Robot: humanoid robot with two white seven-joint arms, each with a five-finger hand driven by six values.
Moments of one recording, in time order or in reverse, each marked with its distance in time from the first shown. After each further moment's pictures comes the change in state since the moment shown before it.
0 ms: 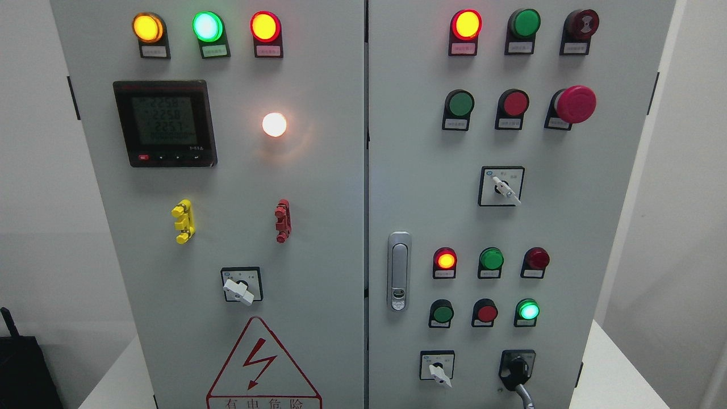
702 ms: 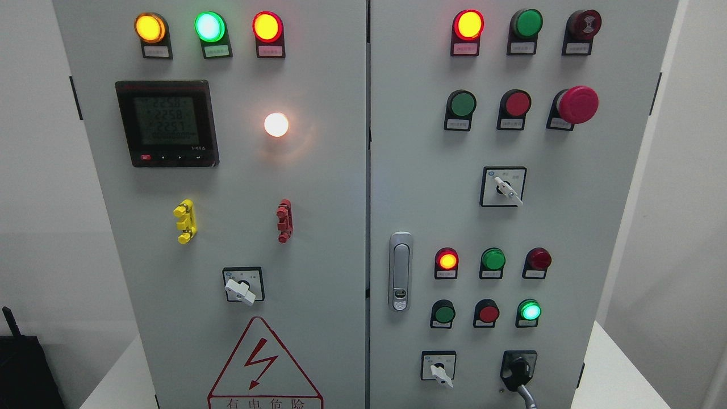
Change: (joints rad) left arm 0.000 0.000 0.000 0.000 0.000 0.000 0.000; right arm 0.003 -0.024 -0.006 0.000 0.003 -0.003 -0.002
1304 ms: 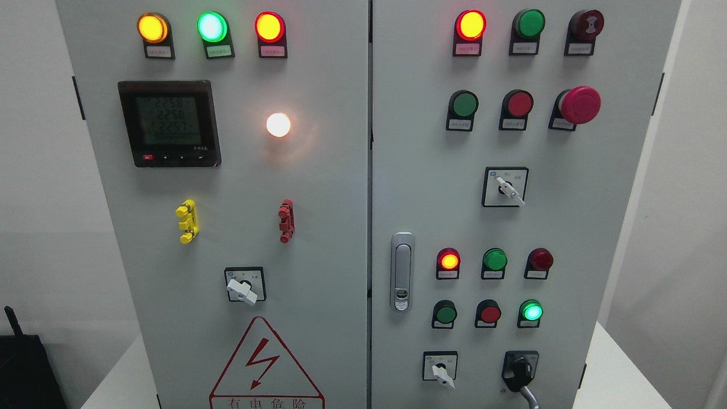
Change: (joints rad) left arm 0.000 0.000 0.000 0.000 0.000 0.000 0.000; right arm 0.006 -0.001 -0.018 0.012 -0.001 -0.014 0.010
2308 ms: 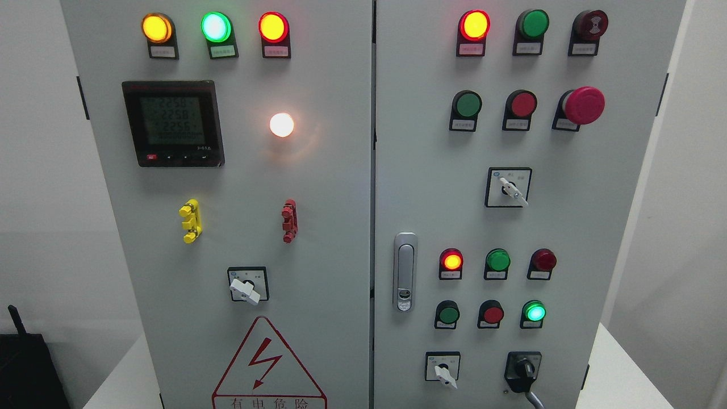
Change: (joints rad) left arm 0.000 0.000 0.000 0.000 0.000 0.000 0.000; right arm 0.000 -0.015 -0.042 0.034 -0.001 -0.021 0.013
